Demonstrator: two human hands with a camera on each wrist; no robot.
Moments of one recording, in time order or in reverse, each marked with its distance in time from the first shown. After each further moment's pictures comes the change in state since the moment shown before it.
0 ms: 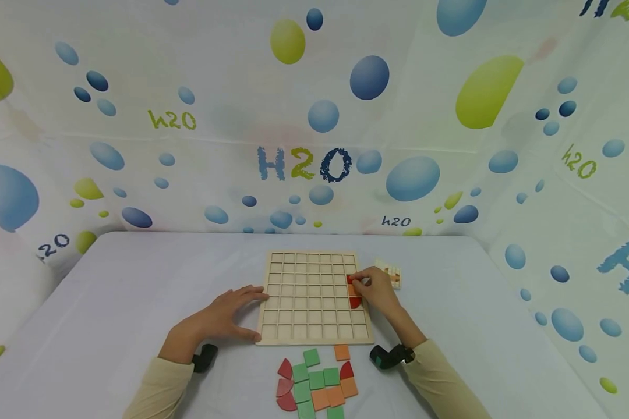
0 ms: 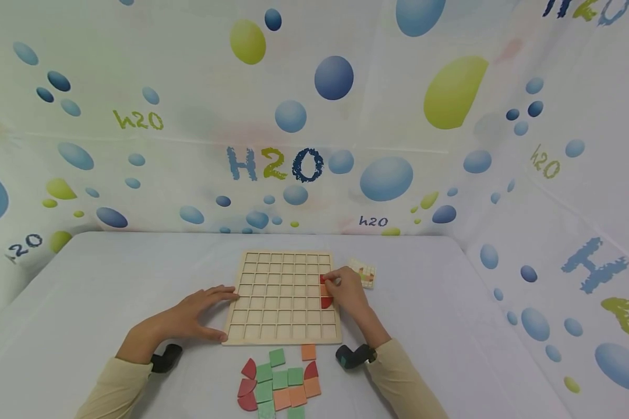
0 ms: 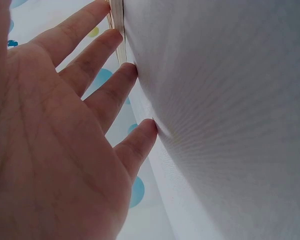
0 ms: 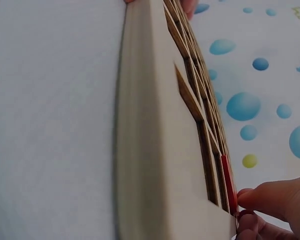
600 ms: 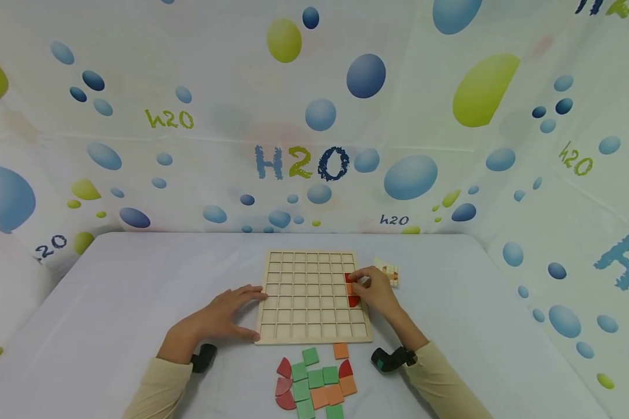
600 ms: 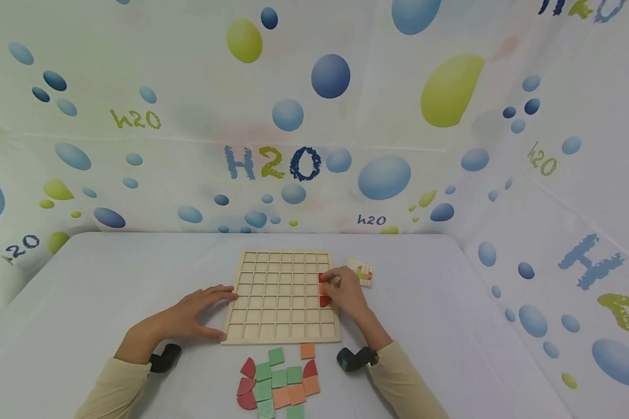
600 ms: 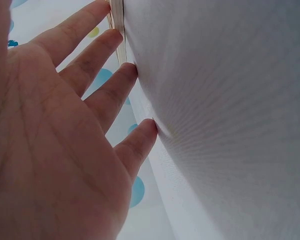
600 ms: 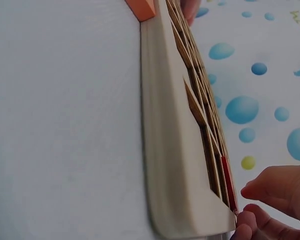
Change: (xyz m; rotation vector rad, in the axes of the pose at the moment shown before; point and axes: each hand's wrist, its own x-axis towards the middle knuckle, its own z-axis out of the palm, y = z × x) left_hand 0.000 0.003 -0.001 -0.002 -0.002 0.004; right_hand -0.008 0.000 -0.002 0.078 -0.015 0.021
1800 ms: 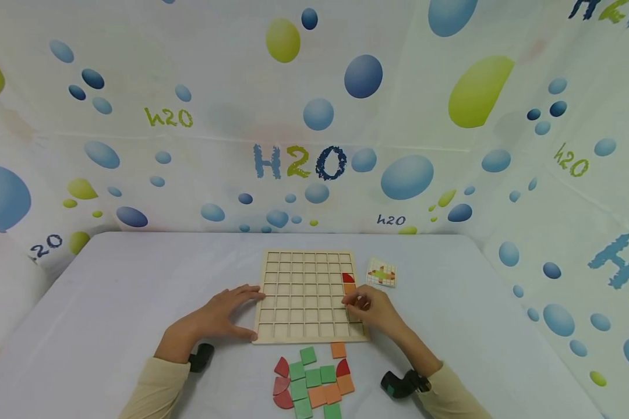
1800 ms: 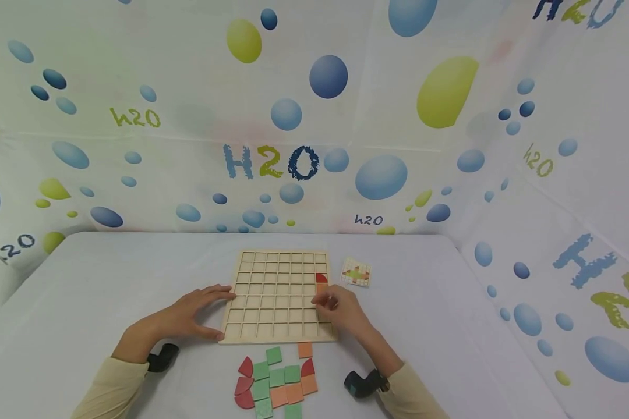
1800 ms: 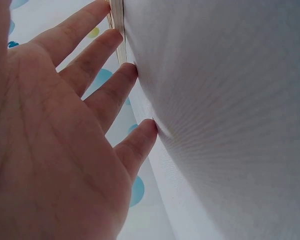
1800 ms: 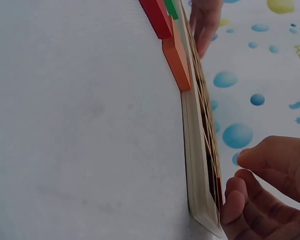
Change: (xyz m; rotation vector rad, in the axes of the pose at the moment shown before) left_hand -0.001 -0.001 0.004 0.001 0.011 0.000; right_hand -0.038 -0.010 -0.010 0.012 -0.208 -0.129
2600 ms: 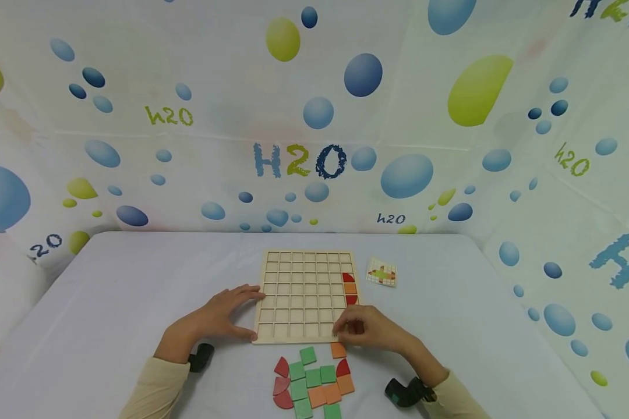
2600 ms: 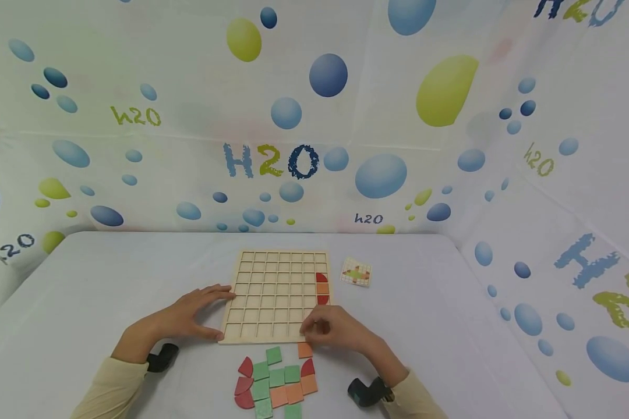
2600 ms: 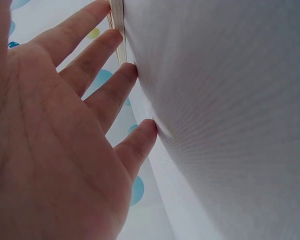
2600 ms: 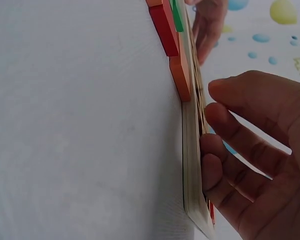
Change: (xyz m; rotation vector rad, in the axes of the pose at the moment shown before) left_hand -0.002 0.004 0.002 0.017 0.010 -0.006; right_hand -0.014 -0.007 -0.002 0.025 -0.378 -0.293
